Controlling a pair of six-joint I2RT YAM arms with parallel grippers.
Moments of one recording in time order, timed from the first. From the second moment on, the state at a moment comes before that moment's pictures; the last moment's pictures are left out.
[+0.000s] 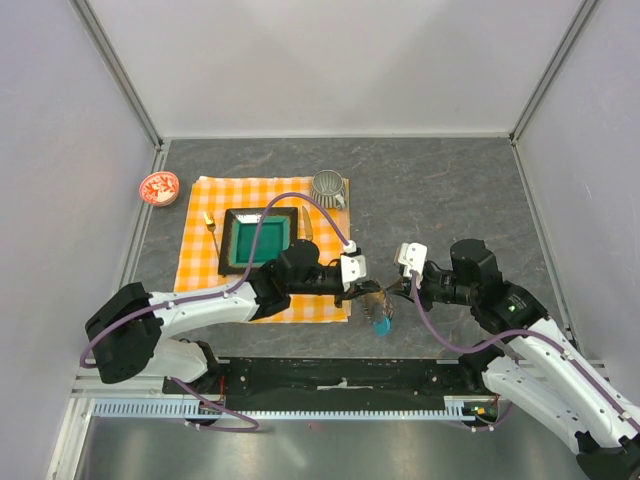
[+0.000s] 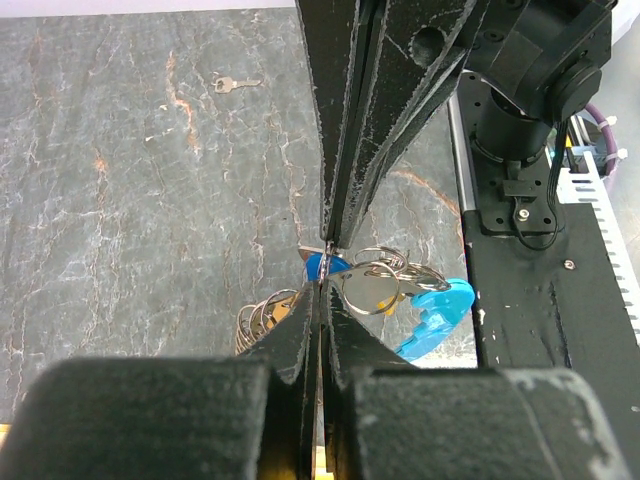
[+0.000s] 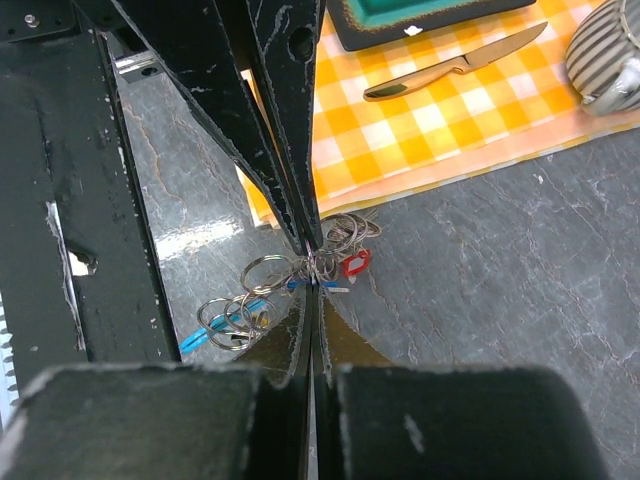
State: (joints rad) left arm -1.02 1.35 0.71 0.42 0.48 0.20; right arm 0.59 0.67 0.69 -0.56 -0.56 -0.39
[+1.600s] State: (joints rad) left arm -1.02 1.36 0.71 0.45 0.50 0.20; right arm 0.59 0.64 0.69 -0.55 -0.53 -0.38
